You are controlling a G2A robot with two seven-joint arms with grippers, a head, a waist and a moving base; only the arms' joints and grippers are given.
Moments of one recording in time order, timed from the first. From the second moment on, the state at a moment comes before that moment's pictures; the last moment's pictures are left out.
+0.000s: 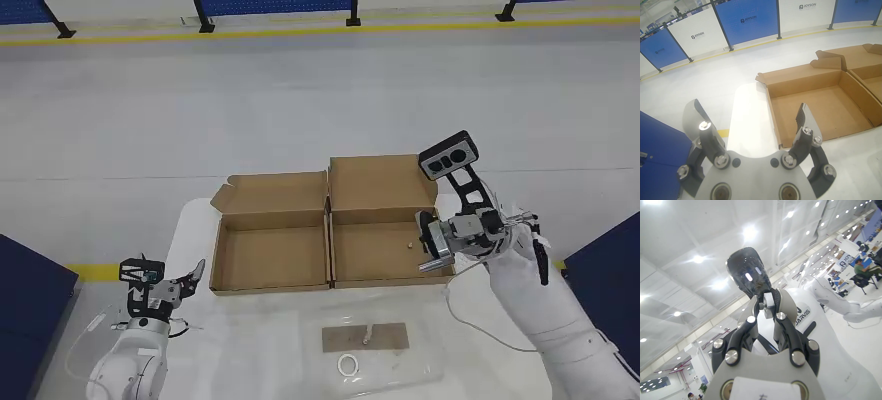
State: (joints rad) left arm 1.73 -1.15 -1.60 -1.80 1.33 0.00 0.00; right arm -0.94 -1.01 1.13 -1.70 1.39 -0.12 1.39
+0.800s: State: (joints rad) left arm 1.73 -1.15 -1.60 -1.80 1.33 0.00 0.00; right arm -1.04 -1.07 1.18 -1.79 1.74 -0.10 1.42
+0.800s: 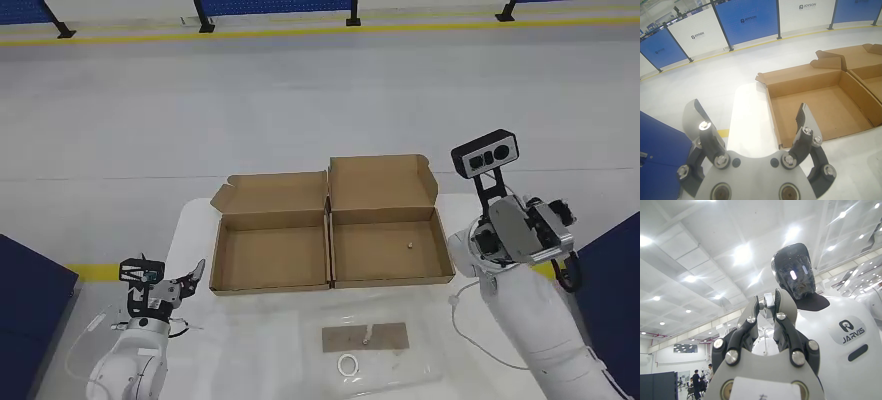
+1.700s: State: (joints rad) left arm 1.73 -1.15 -1.60 -1.80 1.33 0.00 0.00; right arm -1.04 -1.10 1.26 -1.81 1.50 -0.01 1.40
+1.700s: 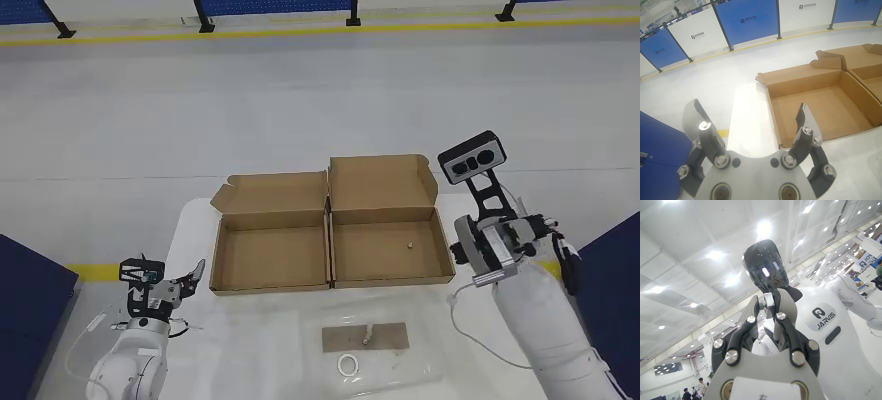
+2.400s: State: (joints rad) left arm 1.73 -1.15 -1.60 -1.80 1.33 0.00 0.00; right arm -1.05 -1.11 1.27 -1.81 1.53 -0.01 1.40
